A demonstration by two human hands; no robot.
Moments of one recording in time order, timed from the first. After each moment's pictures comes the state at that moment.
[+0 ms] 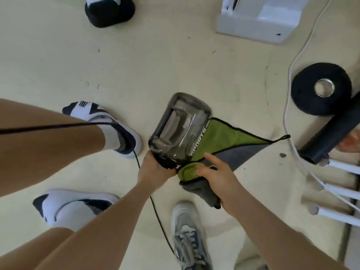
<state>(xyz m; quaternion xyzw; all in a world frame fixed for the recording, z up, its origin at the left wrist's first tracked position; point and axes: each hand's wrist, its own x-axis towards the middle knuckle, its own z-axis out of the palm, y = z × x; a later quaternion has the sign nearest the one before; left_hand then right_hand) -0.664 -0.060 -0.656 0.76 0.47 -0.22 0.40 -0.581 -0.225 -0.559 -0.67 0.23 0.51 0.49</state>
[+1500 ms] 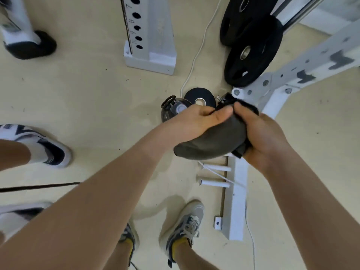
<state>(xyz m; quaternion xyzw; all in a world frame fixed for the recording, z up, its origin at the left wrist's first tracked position) -0.444 -0.303 -0.324 0.69 0.08 -0.32 0.65 -0.436 -0.446 -0.260 -0.68 0.28 0.25 0.63</state>
